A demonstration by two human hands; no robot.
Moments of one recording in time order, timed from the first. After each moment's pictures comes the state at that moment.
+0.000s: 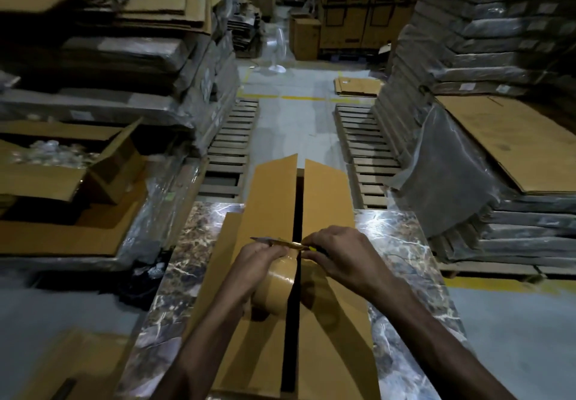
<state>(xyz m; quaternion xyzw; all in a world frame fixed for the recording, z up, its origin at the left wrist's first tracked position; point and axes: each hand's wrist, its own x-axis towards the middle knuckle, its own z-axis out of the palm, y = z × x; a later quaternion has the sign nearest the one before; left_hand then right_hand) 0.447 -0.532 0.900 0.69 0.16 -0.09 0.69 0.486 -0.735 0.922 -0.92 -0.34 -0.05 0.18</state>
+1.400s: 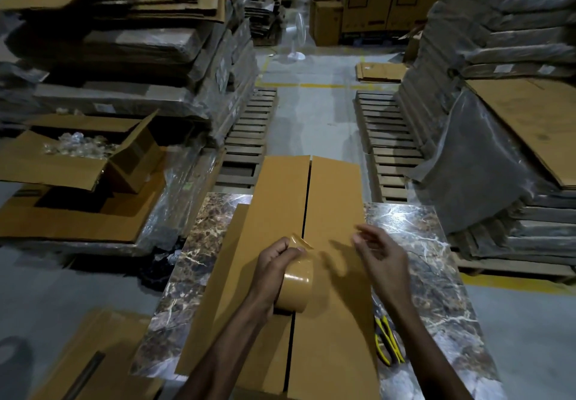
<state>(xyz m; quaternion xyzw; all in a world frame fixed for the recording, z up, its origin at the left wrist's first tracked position) 0.444 -0.573 0.866 0.64 0.15 -0.06 0.75 0.498 -0.784 0.835 -0.81 -0.01 -0.07 0.58</state>
